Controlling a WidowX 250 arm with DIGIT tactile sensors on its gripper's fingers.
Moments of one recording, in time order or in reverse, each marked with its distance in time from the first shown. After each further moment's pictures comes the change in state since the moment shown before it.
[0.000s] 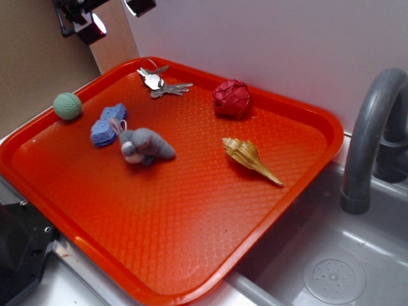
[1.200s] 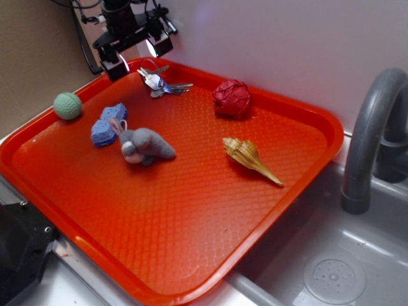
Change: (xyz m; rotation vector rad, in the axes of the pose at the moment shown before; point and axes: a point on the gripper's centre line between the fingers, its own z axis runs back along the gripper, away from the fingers) arm -0.003 0.003 -0.086 0.213 -0.008 0.110
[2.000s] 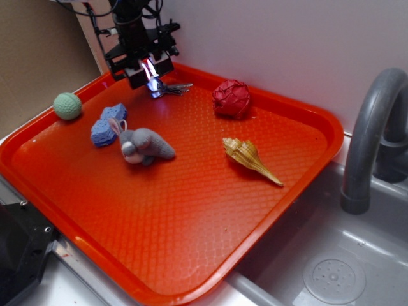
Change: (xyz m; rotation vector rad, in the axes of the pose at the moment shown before) arm -0.016 -0.006 -0.012 0.003 0.104 -0.069
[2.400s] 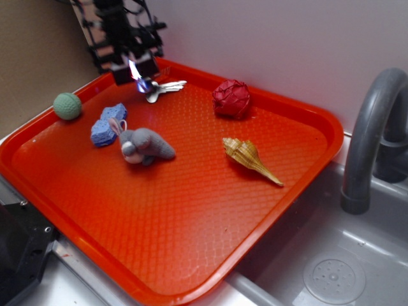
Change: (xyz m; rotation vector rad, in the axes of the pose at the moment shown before) arm 0.003 0.027 0.038 -0.061 0.204 -0.311
